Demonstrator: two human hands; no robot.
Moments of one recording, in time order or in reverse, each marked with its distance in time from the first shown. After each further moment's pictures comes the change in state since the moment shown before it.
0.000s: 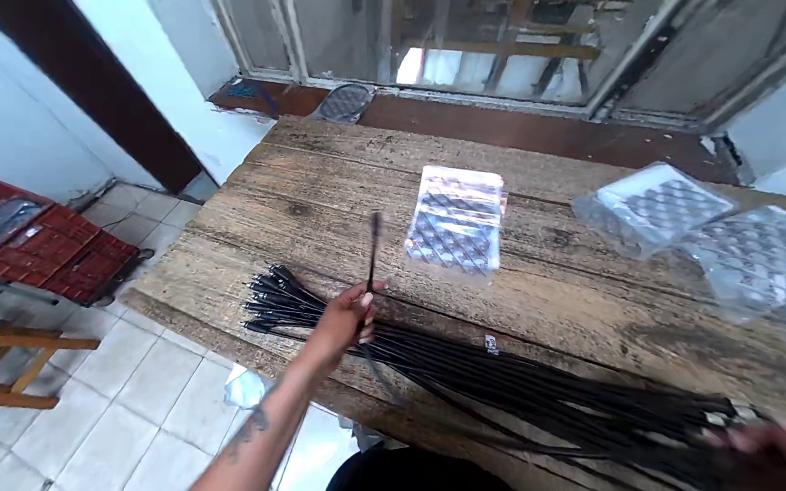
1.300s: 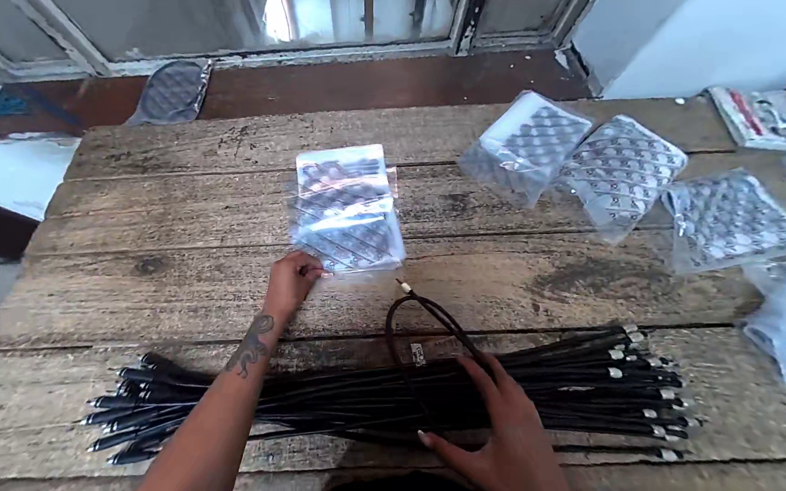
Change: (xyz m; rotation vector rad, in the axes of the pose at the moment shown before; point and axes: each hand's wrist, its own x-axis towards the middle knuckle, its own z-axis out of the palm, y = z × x) left_hand 0.251 -0.026 0.031 1.011 -0.080 0.685; right_hand -0.009 0.072 0.078 -1.120 -0.327 -0.271
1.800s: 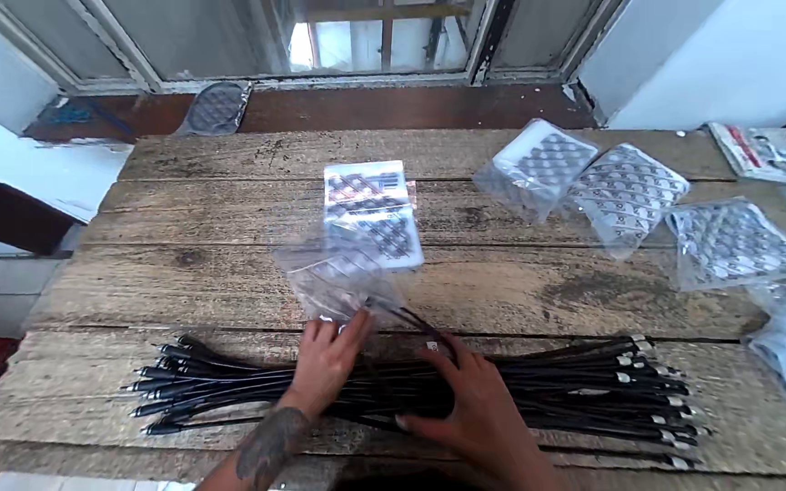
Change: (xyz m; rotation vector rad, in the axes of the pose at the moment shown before) left_hand -0.132 0.077 -0.002 0.552 0.224 0.423; right_hand 0.022 -0.046 0.009 -0.022 -0.109 -0.212
